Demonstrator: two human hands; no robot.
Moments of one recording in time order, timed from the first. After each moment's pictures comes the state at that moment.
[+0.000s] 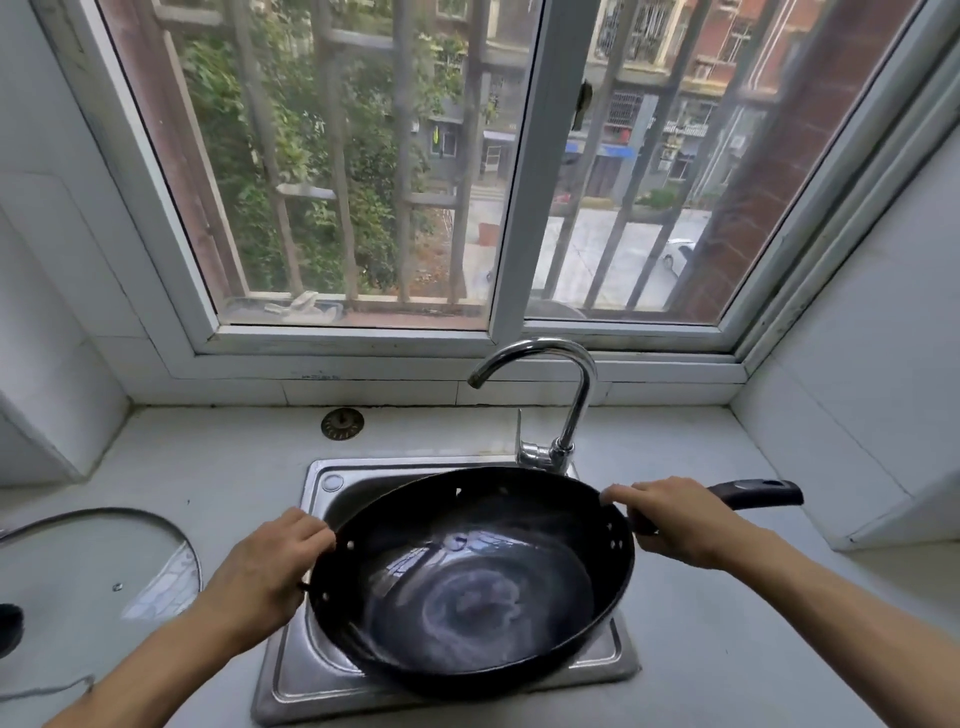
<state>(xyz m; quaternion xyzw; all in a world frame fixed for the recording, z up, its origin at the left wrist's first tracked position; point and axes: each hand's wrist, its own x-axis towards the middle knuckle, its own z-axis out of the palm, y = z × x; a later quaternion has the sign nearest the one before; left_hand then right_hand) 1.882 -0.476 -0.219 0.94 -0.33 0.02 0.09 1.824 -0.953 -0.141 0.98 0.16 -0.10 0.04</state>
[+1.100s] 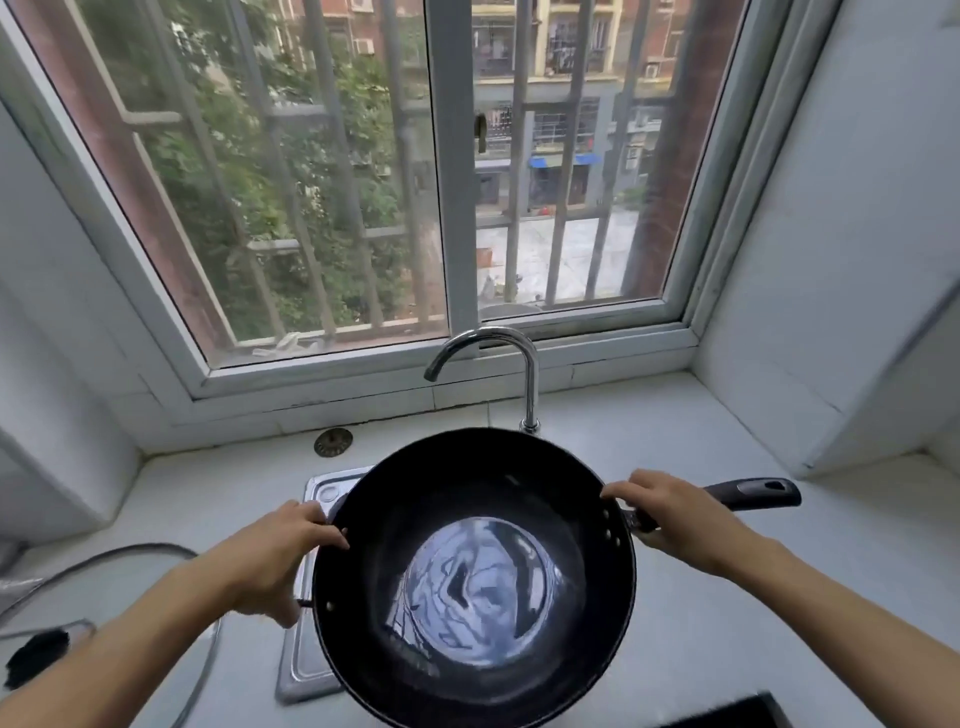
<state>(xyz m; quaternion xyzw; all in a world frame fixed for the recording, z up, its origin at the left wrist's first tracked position) 1.850 -0.510 -0.131 0.92 -0.33 -0.19 -0.03 1.726 -0.973 -0.146 0.99 0.10 0.01 -0.12</state>
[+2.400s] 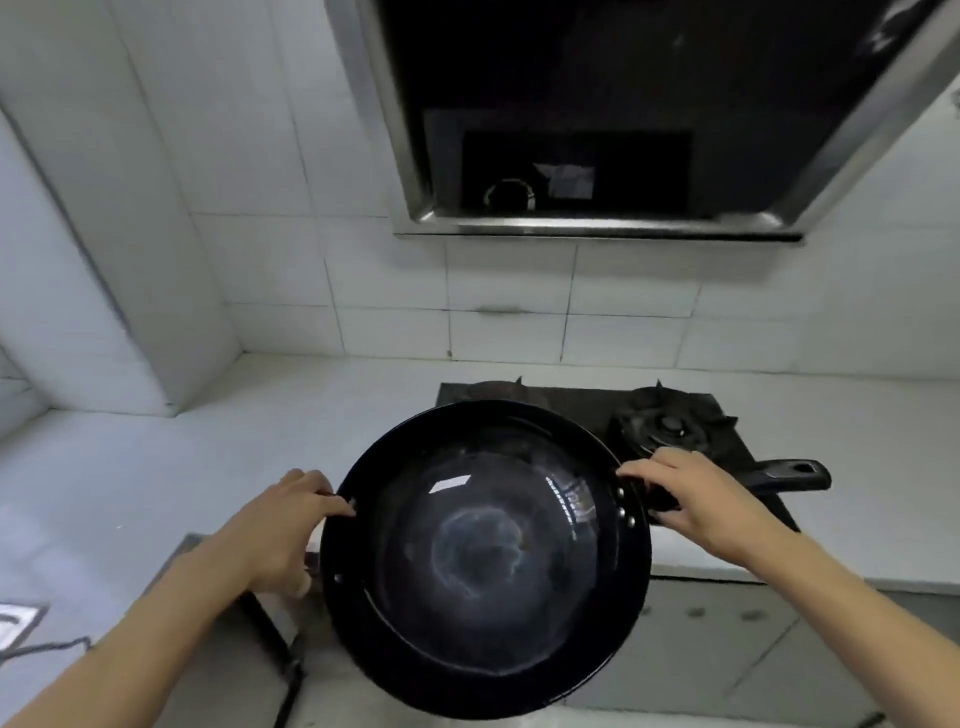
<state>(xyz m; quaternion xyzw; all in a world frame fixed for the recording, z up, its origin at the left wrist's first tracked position) 1.339 -0.799 -0.086 0.57 -0.82 -0.04 -0.08 0.863 -0.806 -0.088 0.84 -0.53 0.11 -0.03</state>
